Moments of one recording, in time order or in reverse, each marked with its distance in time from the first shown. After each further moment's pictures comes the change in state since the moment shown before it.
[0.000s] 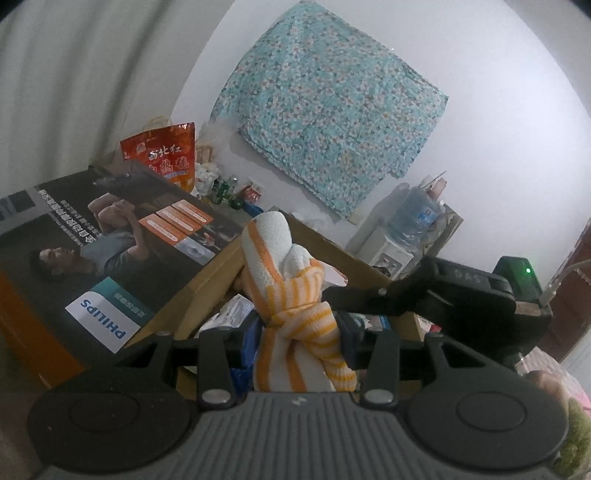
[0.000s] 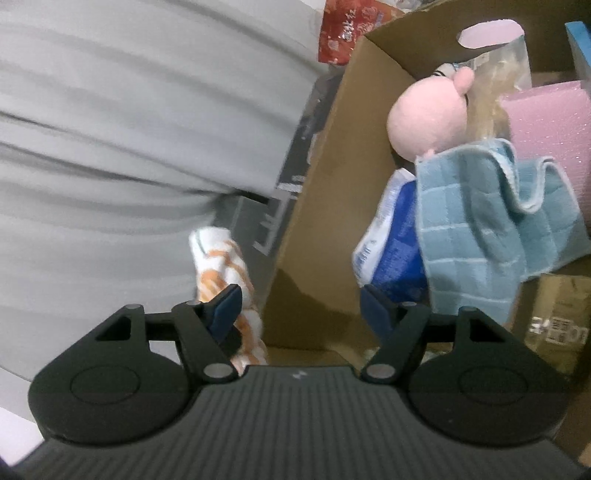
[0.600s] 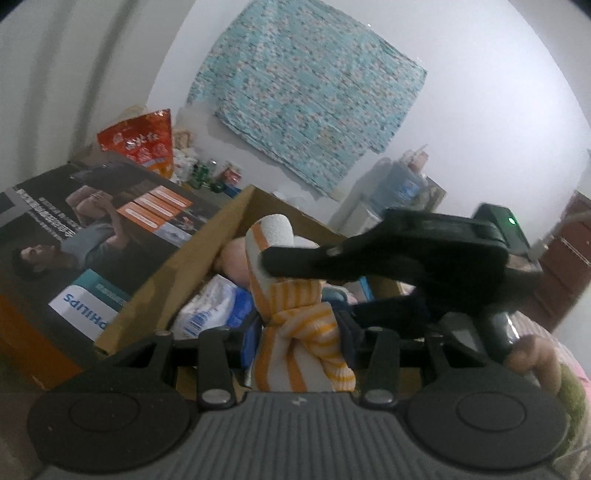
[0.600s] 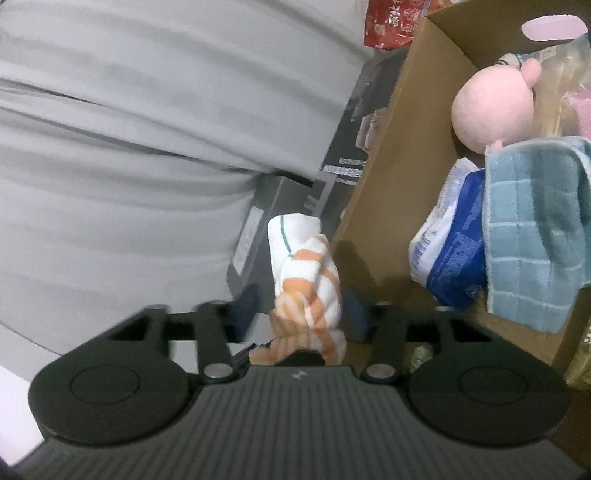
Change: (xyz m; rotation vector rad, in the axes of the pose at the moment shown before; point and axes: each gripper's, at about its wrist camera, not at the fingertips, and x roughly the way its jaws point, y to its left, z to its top) left arm 0.007 -0.012 -0.008 0.072 0.078 -0.058; right arm 0.020 0.025 -0.004 -0.077 0.069 0.096
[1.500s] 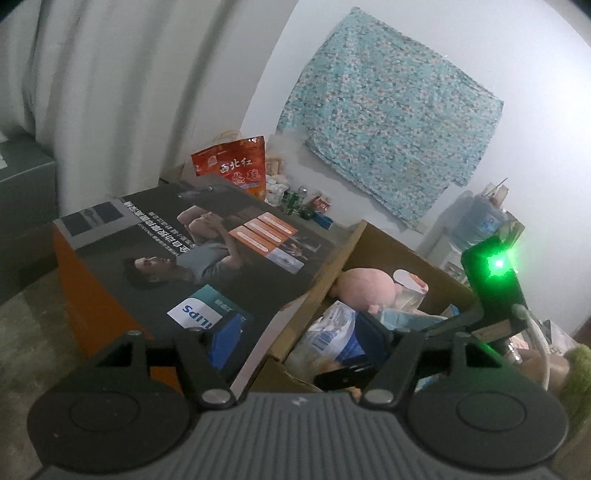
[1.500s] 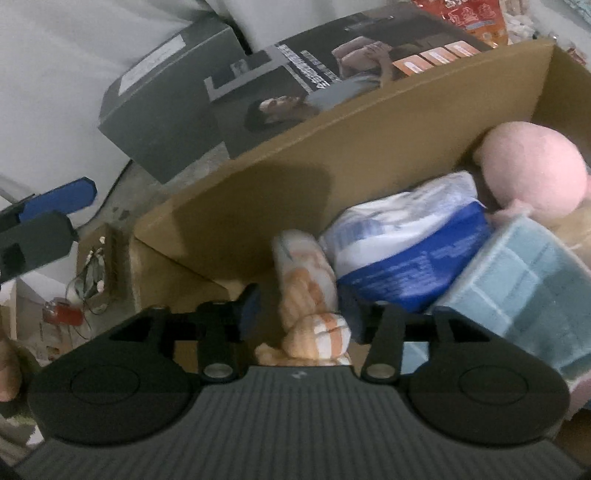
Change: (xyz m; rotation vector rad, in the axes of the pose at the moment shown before) left arm -0.056 0.053 0.004 -0.079 -0.102 0.281; right arm 0.112 0.033 -0.008 -0.601 0.392 -0.491
